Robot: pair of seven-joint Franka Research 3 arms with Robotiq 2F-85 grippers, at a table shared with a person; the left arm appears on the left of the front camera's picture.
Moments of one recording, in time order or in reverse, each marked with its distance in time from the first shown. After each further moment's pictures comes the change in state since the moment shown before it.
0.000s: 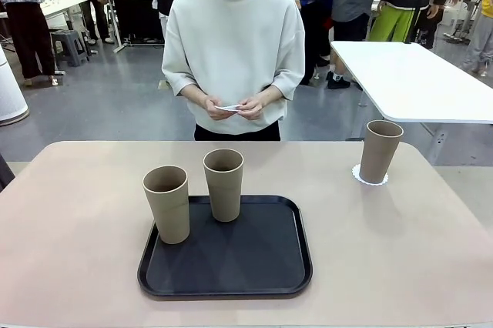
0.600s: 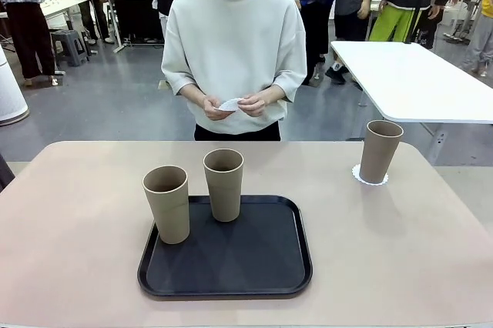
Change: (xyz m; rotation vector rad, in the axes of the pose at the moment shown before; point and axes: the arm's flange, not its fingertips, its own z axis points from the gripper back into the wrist) left arm 0.000 0.000 0.000 0.000 0.000 0.000; right arm 0.006 -0.004 -0.002 -0.049 0.031 -0.013
